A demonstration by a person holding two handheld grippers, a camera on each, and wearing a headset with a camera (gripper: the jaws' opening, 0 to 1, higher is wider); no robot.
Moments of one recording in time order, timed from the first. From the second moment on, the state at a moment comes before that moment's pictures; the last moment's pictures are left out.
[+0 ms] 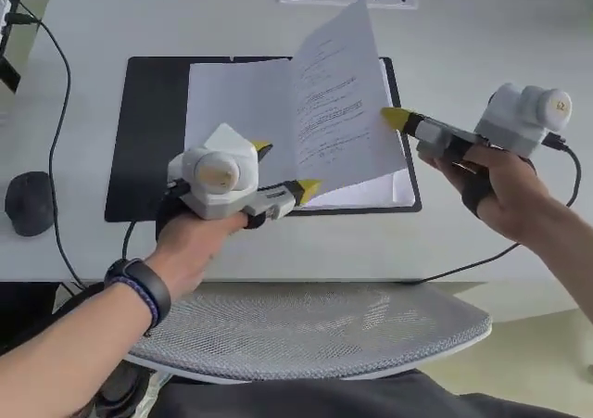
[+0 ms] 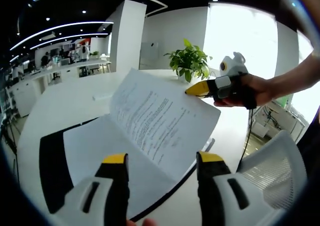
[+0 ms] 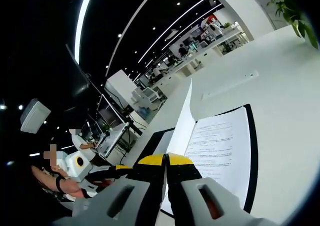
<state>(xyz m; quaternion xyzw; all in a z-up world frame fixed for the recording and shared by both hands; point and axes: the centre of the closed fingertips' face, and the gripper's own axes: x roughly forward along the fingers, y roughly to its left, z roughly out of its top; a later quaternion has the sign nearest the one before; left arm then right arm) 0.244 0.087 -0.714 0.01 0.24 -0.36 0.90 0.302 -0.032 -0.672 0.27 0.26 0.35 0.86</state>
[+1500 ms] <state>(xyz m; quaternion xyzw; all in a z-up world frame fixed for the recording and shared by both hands) 0.211 0.196 -0.702 -0.03 0.27 -0.31 0.91 0.296 0.187 -0.720 0.24 0.34 0.47 0.78</state>
